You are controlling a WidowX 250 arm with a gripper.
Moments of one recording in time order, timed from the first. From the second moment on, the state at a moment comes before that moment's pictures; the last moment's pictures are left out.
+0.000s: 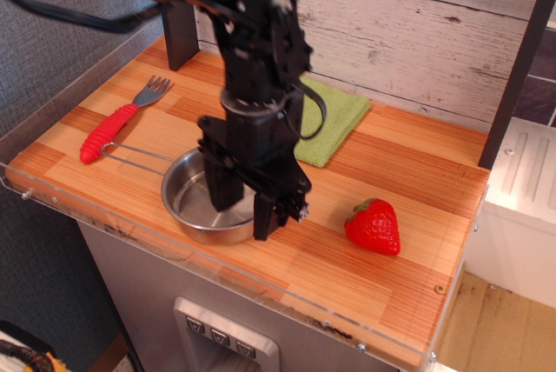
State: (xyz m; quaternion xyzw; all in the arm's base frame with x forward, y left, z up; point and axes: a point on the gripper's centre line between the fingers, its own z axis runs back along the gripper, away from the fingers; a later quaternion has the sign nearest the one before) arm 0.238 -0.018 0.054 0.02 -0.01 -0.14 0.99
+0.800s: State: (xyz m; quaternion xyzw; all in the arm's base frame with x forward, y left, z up) arm 0.218 0.010 0.090 -0.02 -0.04 -0.03 1.00
